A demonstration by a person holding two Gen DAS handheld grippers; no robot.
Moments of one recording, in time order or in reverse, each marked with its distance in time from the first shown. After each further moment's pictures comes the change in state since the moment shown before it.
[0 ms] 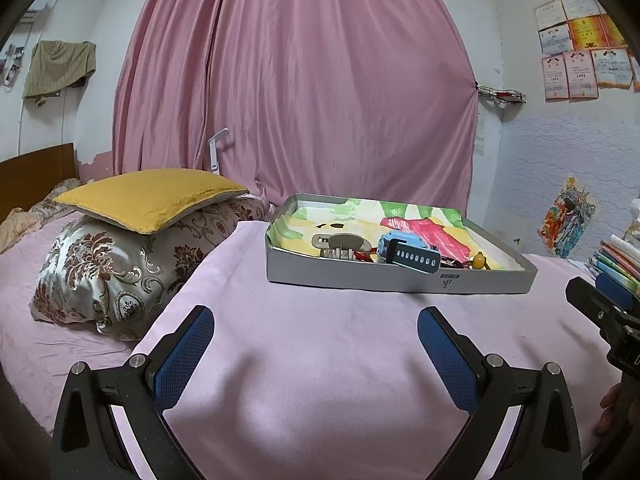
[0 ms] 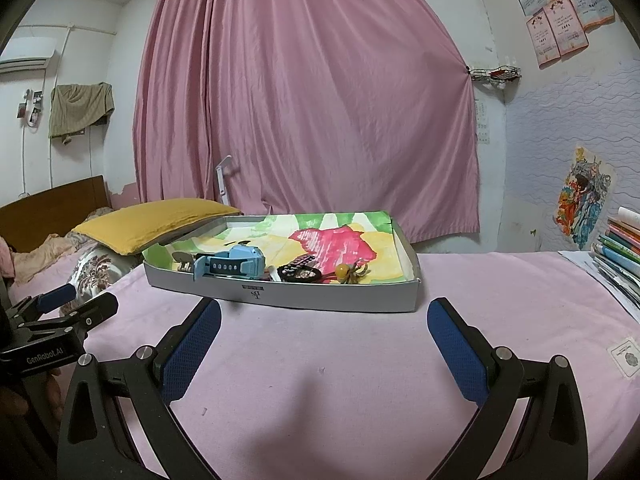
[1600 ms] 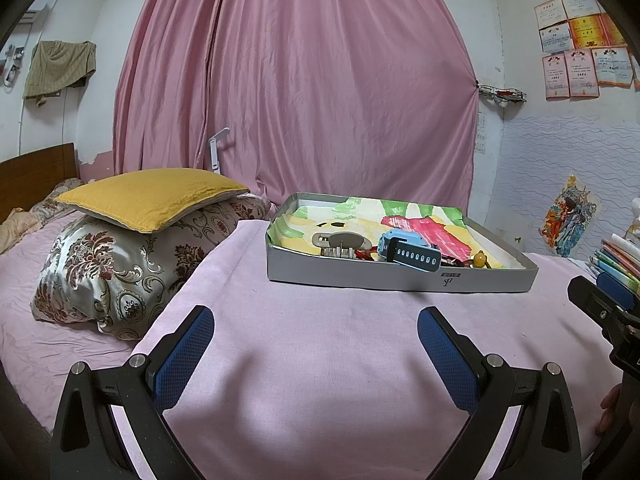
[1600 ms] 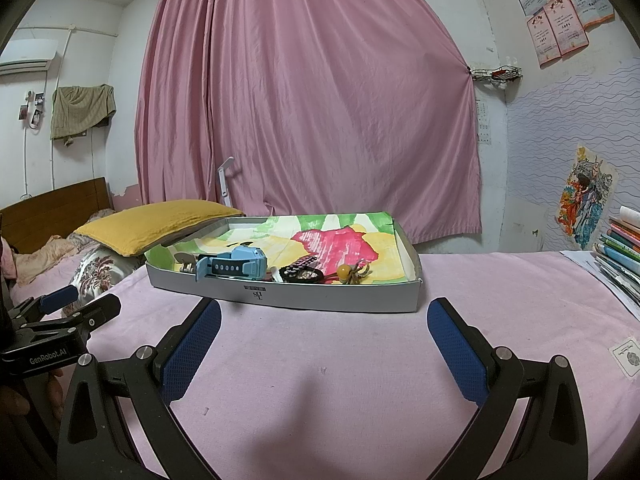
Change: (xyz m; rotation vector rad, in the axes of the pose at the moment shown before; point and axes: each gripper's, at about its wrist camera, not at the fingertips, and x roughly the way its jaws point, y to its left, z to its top) left arm 0.000 0.000 0.001 0.001 0.002 0.000; right arm 0.000 0.001 0.000 0.001 -0.006 0.005
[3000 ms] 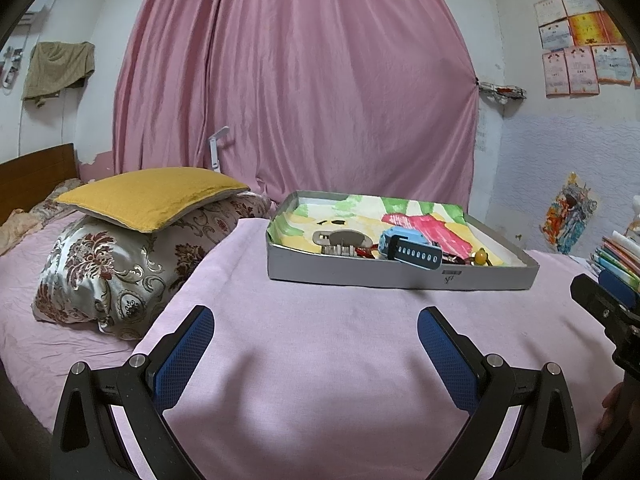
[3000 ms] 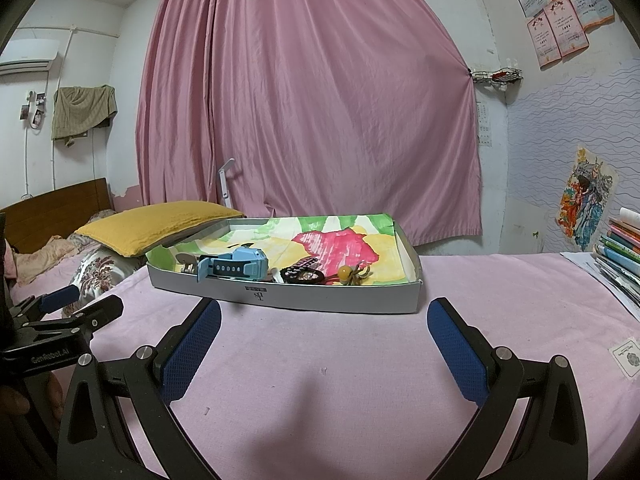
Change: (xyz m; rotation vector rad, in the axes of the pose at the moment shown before) left arm 0.001 0.001 -0.001 0.008 0.012 0.008; right arm 0.000 0.000 -0.001 -0.002 -0.004 0.000
